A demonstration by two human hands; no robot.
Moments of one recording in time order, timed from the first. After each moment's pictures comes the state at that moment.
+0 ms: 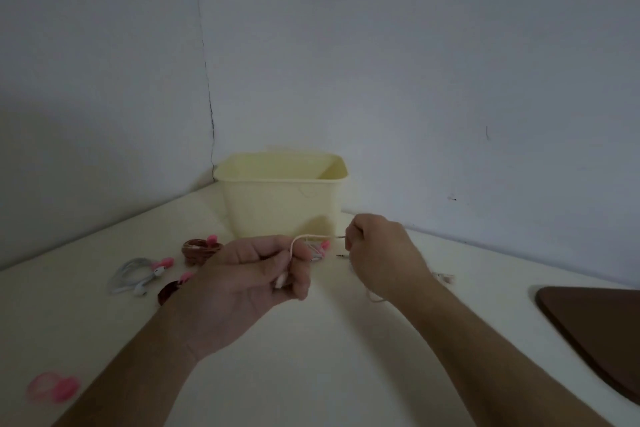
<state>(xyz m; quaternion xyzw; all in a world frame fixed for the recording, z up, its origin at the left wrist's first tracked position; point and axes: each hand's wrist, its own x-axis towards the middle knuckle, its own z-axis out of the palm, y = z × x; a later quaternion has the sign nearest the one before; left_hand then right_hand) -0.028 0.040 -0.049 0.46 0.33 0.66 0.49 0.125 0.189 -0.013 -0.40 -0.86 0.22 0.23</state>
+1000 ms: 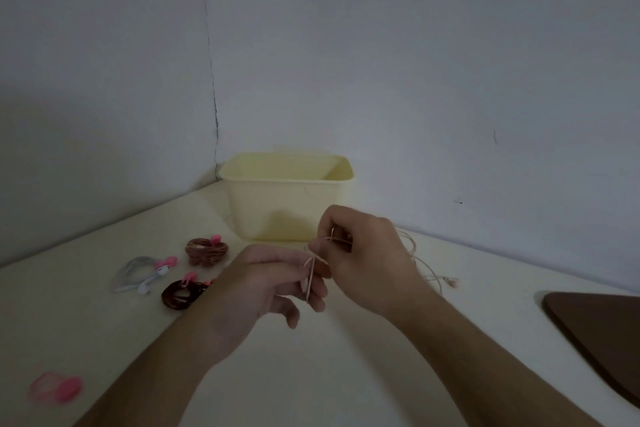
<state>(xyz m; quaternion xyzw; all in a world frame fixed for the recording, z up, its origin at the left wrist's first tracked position) -0.012 0.046 -0.040 0.44 0.52 0.61 0.40 0.119 0.173 -0.017 -0.23 -0.88 0.27 0.31</state>
